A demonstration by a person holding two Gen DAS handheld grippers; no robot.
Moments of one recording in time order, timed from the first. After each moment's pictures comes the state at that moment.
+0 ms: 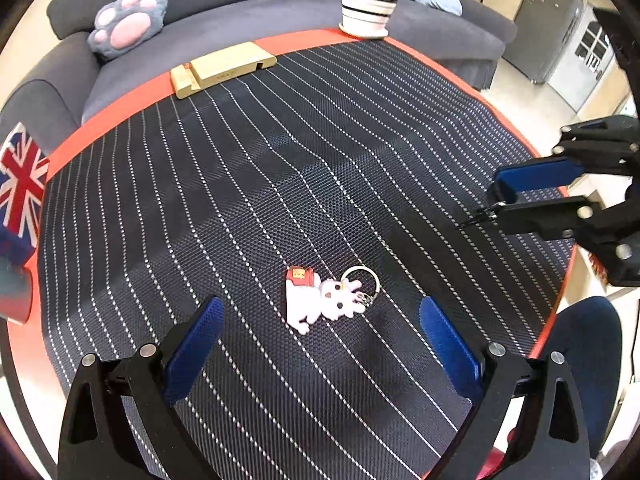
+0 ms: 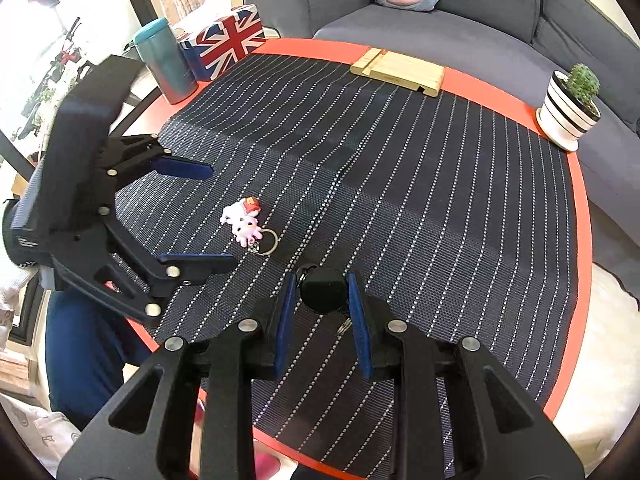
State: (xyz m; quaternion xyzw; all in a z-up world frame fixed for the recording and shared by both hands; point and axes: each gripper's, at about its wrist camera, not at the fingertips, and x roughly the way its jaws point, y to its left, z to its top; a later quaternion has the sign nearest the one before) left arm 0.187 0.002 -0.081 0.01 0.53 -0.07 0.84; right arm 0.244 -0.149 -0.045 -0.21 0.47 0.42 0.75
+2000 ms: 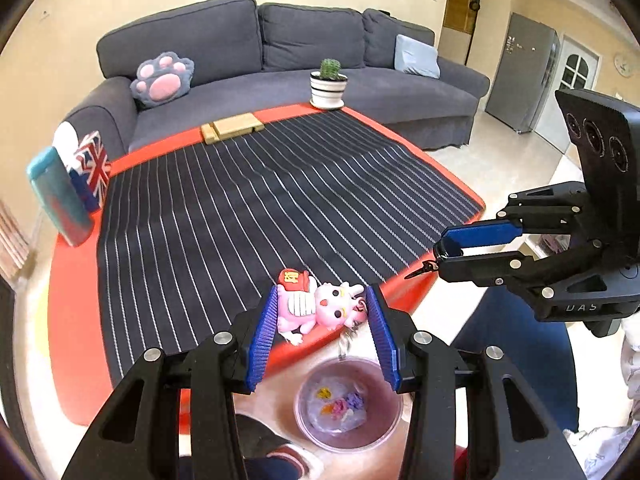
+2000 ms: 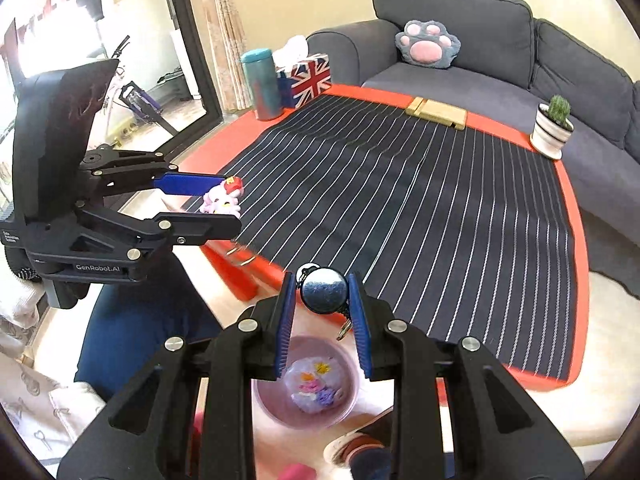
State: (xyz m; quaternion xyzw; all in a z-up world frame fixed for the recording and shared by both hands) left arm -0.002 -0.050 -0.004 -0.01 0.41 -0.06 0.91; right arm 0.057 -0.213 -0.024 -0.17 0.38 0.47 0.78
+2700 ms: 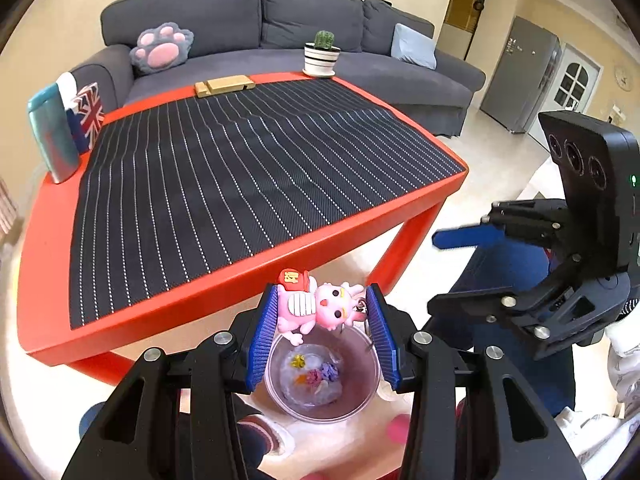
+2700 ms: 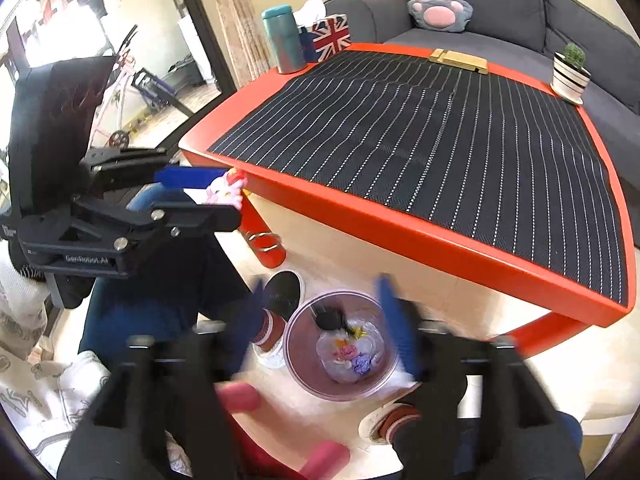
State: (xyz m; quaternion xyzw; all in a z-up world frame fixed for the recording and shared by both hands) left arm -0.044 -0.060 -0.045 -0.05 0.43 -0.07 0.90; right arm 0.025 -0.225 -0.079 -0.15 0.42 0.48 0.76
